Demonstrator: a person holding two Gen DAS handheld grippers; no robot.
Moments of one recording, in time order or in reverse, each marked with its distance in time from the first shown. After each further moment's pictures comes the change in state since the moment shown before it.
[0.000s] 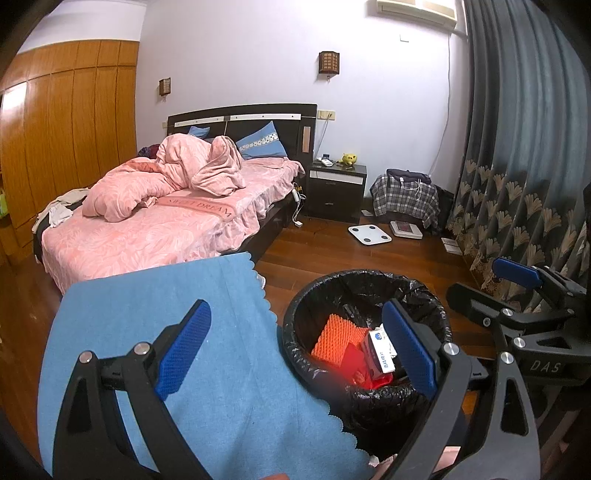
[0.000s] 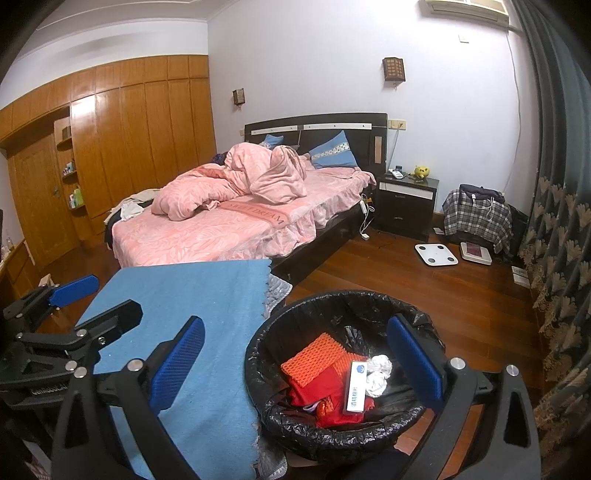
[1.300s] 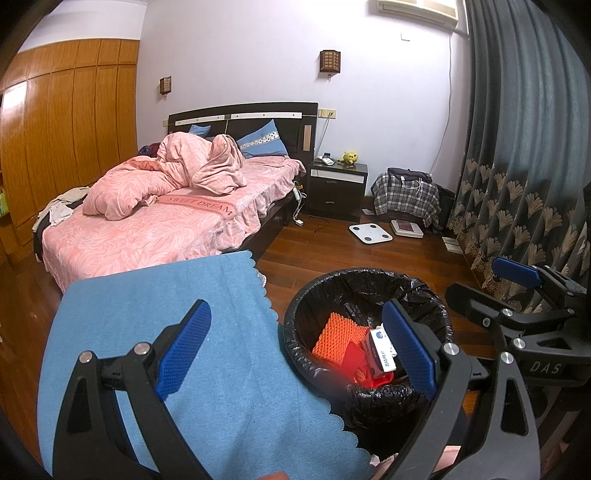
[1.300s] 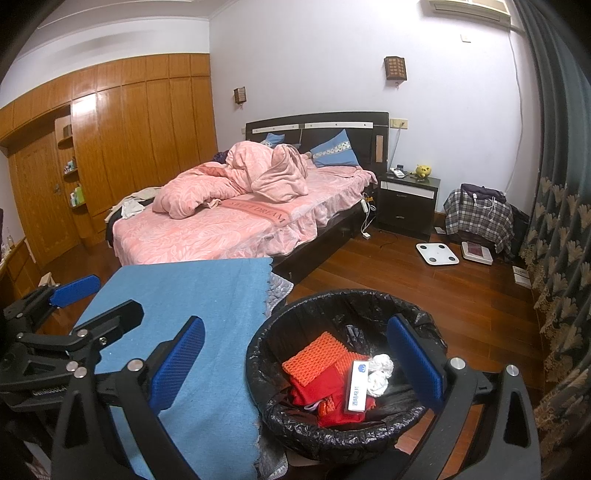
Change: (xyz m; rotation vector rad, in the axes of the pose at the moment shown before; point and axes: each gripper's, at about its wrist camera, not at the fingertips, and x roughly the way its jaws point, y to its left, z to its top) left arm 0.000 0.001 0.002 0.000 0.003 -0.001; right arm 0.001 0.002 0.001 -0.001 0.001 0.000
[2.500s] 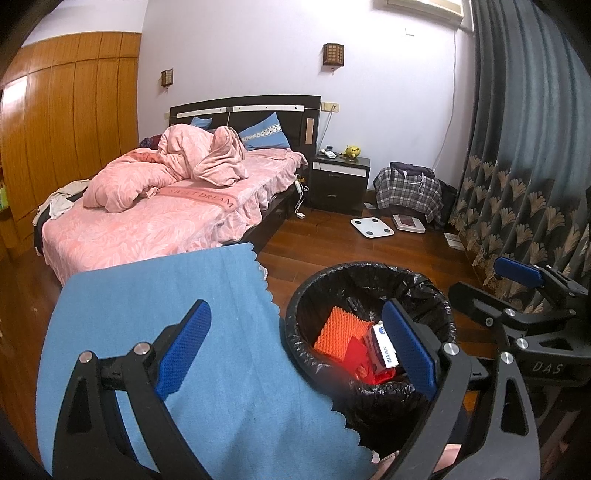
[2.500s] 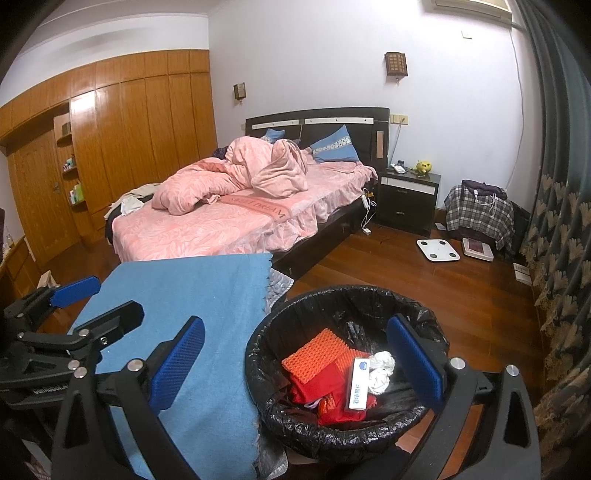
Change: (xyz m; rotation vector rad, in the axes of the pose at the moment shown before) left arm -0.004 0.002 -0.003 -0.010 0.021 0.003; right arm 0.001 0.005 -0.001 0.001 0.009 -0.001
